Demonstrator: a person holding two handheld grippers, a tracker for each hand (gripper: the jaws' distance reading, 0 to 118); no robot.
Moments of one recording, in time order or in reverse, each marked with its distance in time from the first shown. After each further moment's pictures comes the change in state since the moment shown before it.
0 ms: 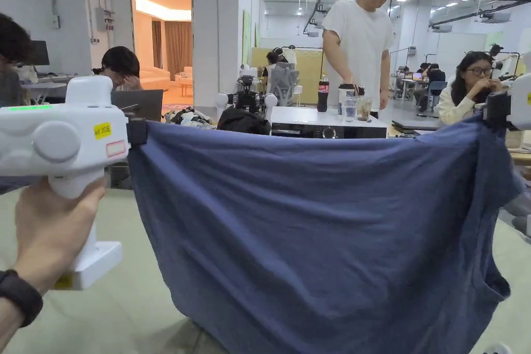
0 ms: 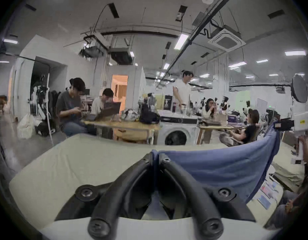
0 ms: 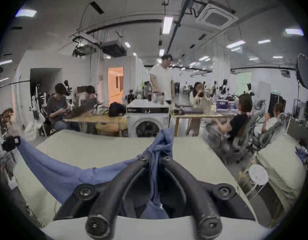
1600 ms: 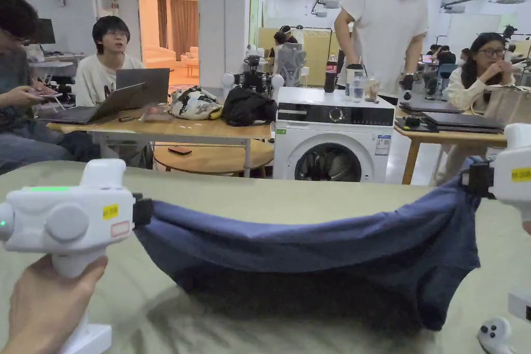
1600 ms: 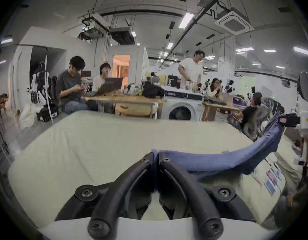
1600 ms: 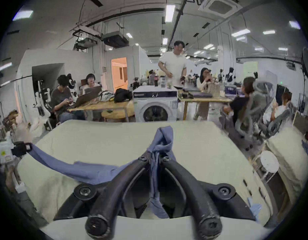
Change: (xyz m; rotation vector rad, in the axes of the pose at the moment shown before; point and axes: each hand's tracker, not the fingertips) left arm -0.021 -0.155 0.043 -0.353 -0.008 0.004; right arm -0.003 -0.150 0.015 -0.164 0.102 -0.070
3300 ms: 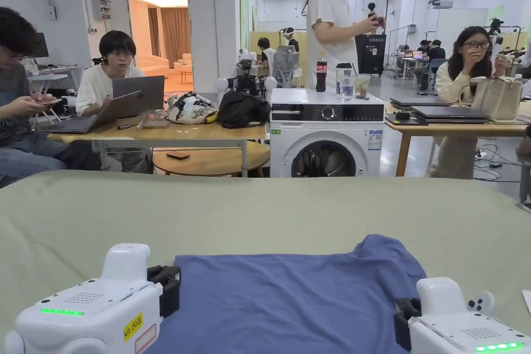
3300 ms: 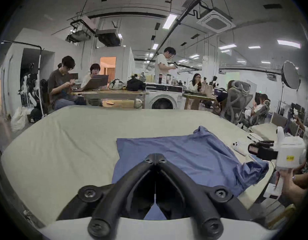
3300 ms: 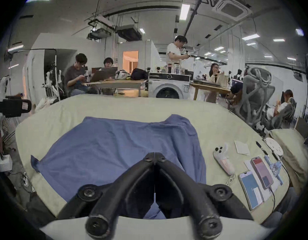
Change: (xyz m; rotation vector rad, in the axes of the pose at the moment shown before) left arm 0.050 -0.095 0.053 0.111 -0.087 -0.034; right arm -0.079 -0.209 0.029 -0.009 0.076 0.135
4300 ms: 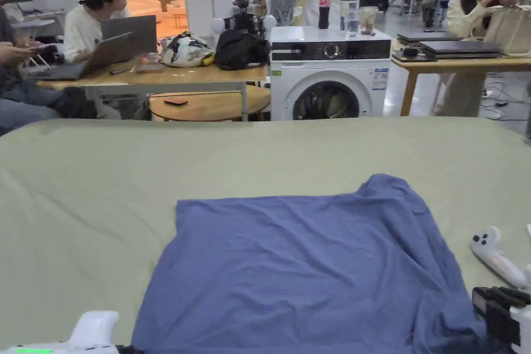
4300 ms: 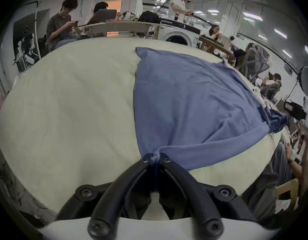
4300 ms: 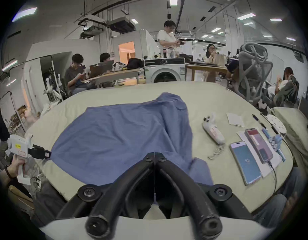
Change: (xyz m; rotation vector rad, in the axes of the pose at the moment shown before) left arm -0.076 -0.132 -0.033 -0.554 0.036 0.066; right arm 0.068 -0.036 0.065 -0.126 -0.024 -0.120
